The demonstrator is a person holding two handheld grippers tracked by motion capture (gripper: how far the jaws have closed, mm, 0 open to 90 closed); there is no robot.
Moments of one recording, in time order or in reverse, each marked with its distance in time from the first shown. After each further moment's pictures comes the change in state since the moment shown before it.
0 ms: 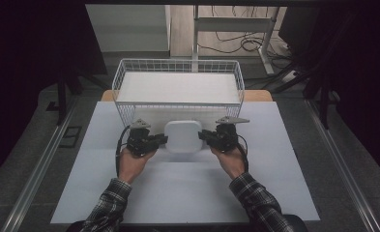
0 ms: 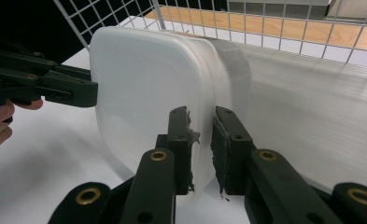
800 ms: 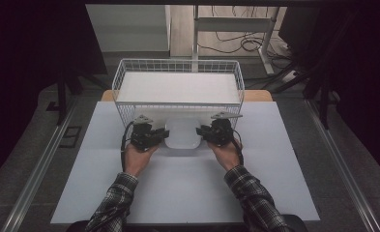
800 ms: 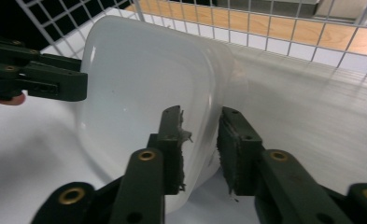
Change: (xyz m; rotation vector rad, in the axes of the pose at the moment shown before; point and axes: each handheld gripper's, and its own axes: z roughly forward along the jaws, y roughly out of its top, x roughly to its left) left arm 0.013 0.006 0.024 -0.035 0.063 -0.019; right arm -0.016 0.005 0.030 0.023 -0.048 -0.026
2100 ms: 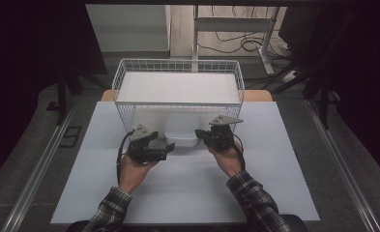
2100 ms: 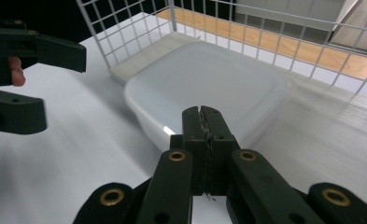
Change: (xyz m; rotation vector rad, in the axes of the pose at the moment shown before) left arm -0.038 -0.022 -0.042 -0.100 -0.033 0.102; right arm 0.023 -0.002 -0.023 -0.042 0.059 -0.118
